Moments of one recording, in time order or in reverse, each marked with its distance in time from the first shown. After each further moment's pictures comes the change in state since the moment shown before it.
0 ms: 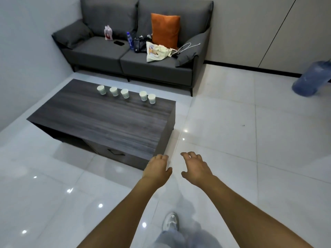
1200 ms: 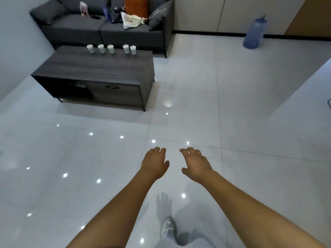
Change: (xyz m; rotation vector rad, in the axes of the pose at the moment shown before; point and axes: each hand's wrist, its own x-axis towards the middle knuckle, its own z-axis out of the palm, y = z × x) left_hand -0.670 -0.030 0.244 0.176 -0.102 0.188; right_hand -0.675 -0.054 0.330 -0.016 0.032 0.110
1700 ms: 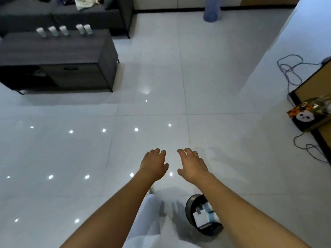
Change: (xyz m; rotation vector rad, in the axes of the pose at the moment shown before) left_hand -0.174 0.202 0.195 0.184 -0.117 0.176; right_hand -0.275 0.158 0.120 0.124 -0.030 0.189
